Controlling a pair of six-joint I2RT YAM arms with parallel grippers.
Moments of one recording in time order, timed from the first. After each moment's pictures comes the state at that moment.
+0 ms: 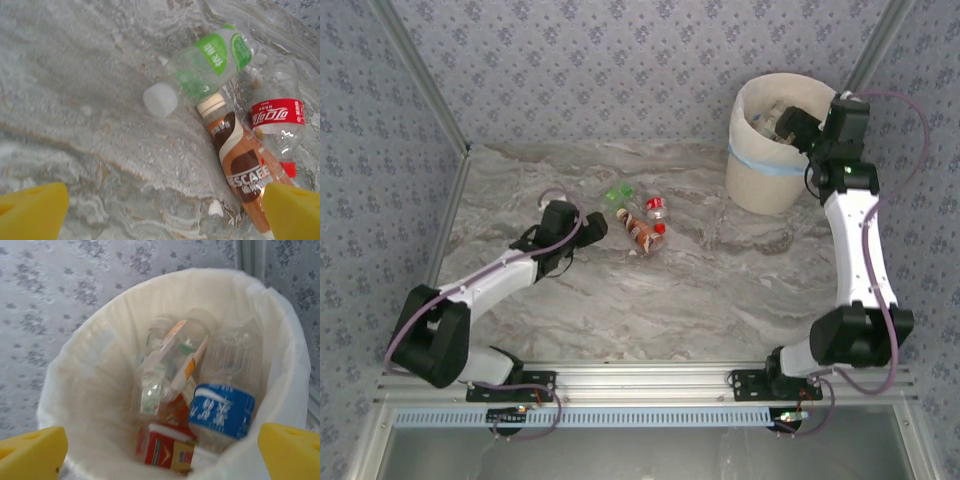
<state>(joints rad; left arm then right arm) -0.48 1.40 0.82 -0.12 -0.12 -0.72 -0.09 1.40 1.54 -0.52 0.02 0.44</state>
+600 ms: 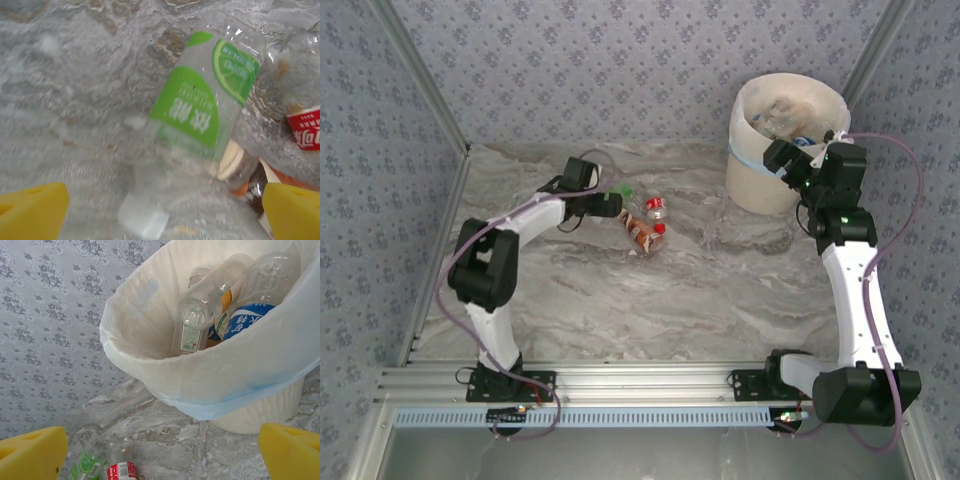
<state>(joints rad) -0.40 1.97 1.44 -0.36 0.03 -0.18 -0.06 1.13 1.24 -0.45 -0.10 0.51</state>
